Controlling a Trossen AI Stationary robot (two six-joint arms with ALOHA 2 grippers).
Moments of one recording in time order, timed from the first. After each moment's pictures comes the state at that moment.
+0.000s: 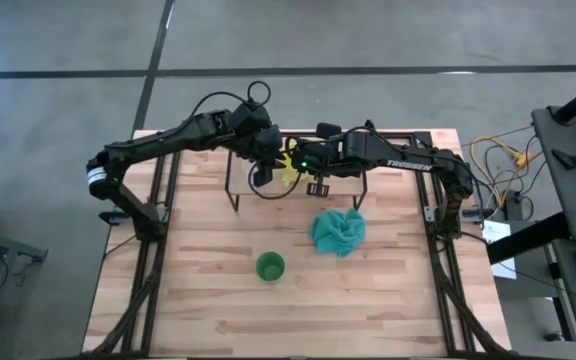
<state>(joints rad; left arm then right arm) 0.39 1.55 1.53 -0.73 0.25 0.22 -0.11 1.87 1.96 -1.23 0.49 -0.11</state>
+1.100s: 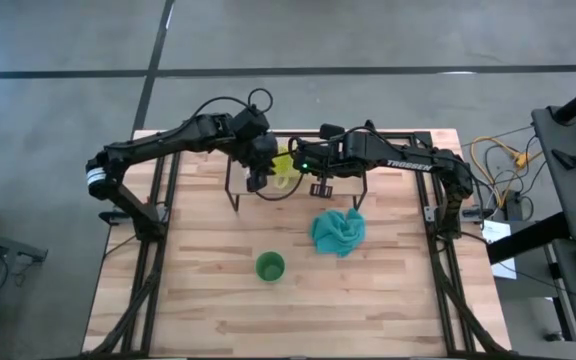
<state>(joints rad) 0.38 1.55 1.53 -0.90 0.20 0.20 -0.11 1.87 1.96 -1.30 0.49 -0.08</state>
